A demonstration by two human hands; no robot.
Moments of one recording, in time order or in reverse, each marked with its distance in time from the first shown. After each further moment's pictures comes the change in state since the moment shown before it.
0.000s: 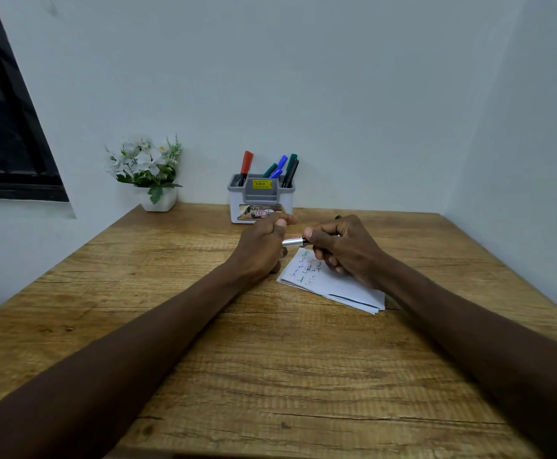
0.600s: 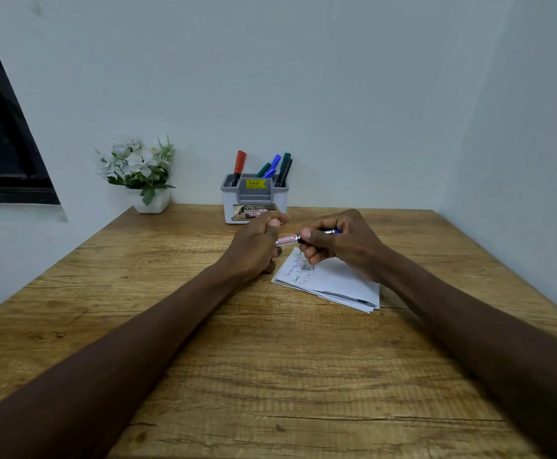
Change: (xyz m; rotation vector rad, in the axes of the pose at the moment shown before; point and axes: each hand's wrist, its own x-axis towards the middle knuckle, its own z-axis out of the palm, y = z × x) left_hand 0.000 0.001 -0.003 -0.035 -0.049 -0.008; right_hand 0.003 0.000 -0.012 0.090 -0.082 -0.046
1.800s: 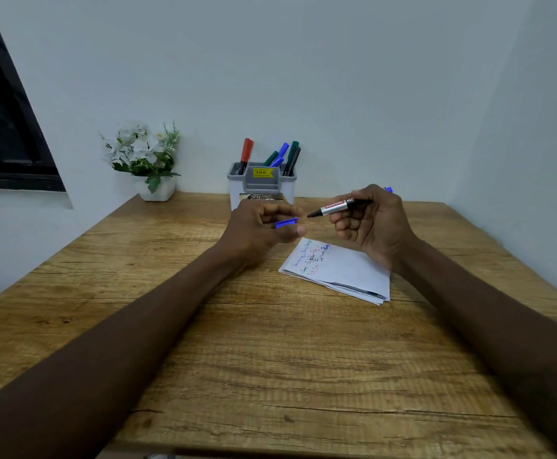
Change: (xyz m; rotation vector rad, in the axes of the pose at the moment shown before) left_hand 0.006 -0.009 -0.011 -0.073 0.017 0.188; right_hand 0.002 -0.014 -0.012 0.549 0.228 0.218
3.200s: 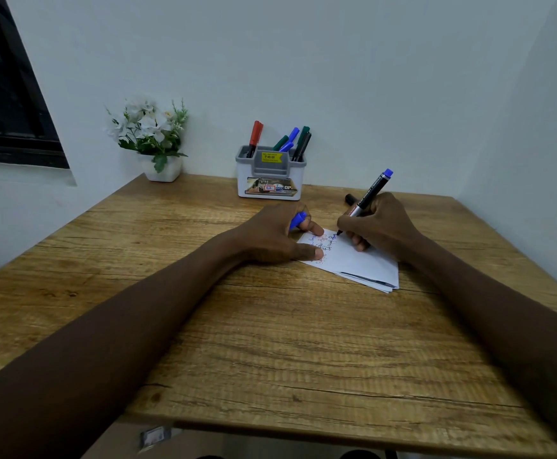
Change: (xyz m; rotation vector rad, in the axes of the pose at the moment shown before) left_hand 0.004 -0.005 0.002 0.613 -0.378 0.037; right_hand 0.004 0.017 -0.015 -0.943 0.115 -0.151
